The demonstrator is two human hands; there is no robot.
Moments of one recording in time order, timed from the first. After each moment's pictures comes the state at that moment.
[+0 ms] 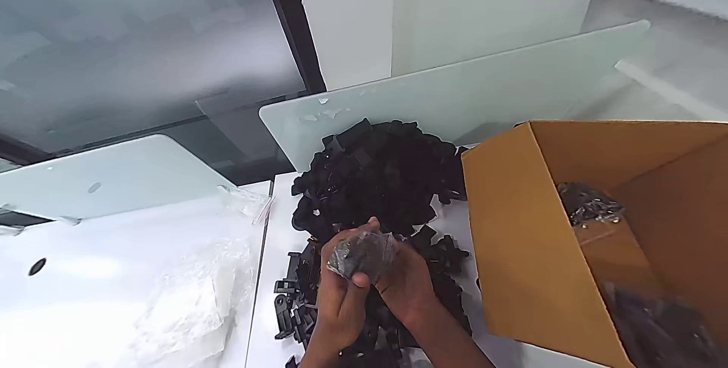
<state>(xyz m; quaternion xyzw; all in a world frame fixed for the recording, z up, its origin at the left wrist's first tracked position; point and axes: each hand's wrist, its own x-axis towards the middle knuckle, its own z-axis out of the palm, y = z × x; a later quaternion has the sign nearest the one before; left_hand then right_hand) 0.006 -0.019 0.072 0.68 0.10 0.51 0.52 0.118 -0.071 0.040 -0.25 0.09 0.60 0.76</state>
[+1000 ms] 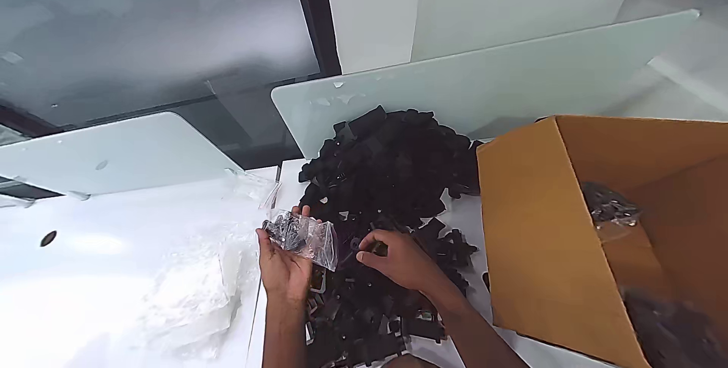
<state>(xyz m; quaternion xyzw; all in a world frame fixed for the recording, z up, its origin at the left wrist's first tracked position) -0.059 0.044 0.055 0.10 0.24 0.58 0.77 0.145 -0.051 0.047 -0.66 -0.51 0.46 0.30</state>
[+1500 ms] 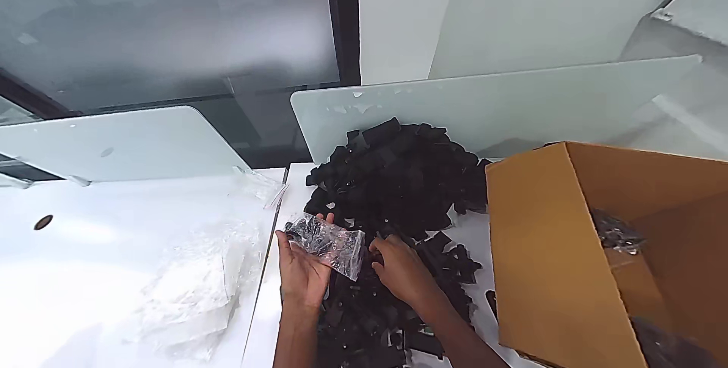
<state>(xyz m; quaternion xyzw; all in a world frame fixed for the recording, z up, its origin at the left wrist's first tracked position) -0.057 0.039 0.040 0.06 0.19 0.55 0.81 0.119 -0.033 0.053 -0.76 -0.56 0.33 0.06</state>
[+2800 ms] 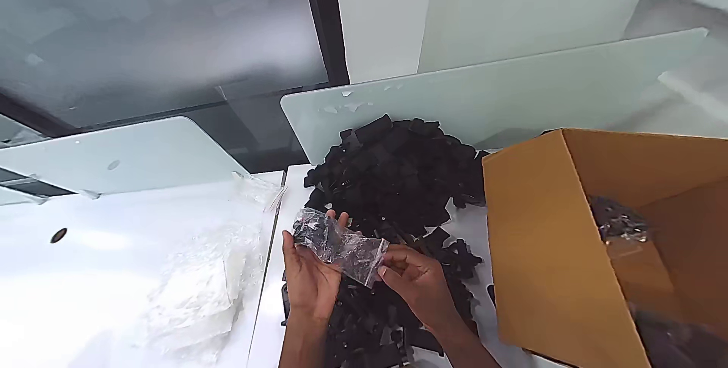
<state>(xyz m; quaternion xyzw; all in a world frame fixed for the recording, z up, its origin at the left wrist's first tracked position) -0.035 0.015 0.066 0.14 0.18 0.51 0.83 0.119 -0.086 0.022 -0.44 -0.39 0.38 0.71</state>
